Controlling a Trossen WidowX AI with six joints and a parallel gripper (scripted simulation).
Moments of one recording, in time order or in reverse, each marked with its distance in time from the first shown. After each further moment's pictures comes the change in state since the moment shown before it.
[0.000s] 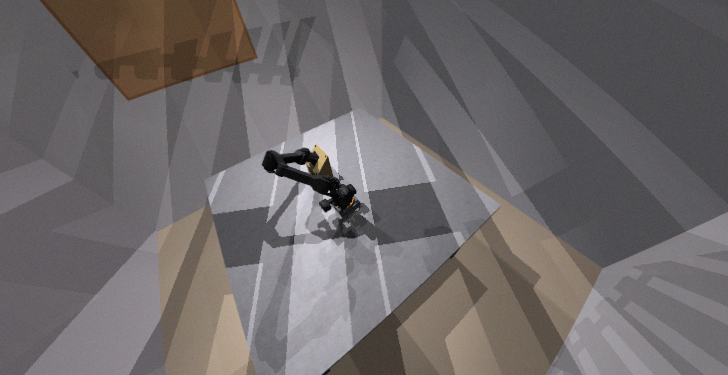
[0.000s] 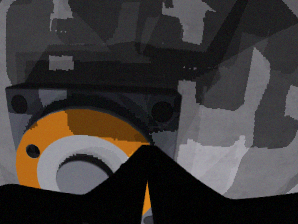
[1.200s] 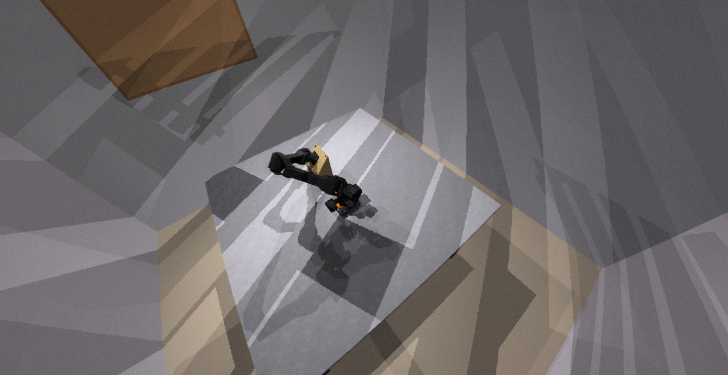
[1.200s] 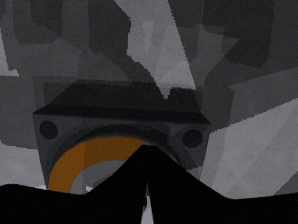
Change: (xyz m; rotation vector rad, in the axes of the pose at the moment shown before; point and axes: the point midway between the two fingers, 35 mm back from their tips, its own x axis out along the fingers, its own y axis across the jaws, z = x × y) arm 0.001 0.023 0.017 -0.003 0.006 -0.001
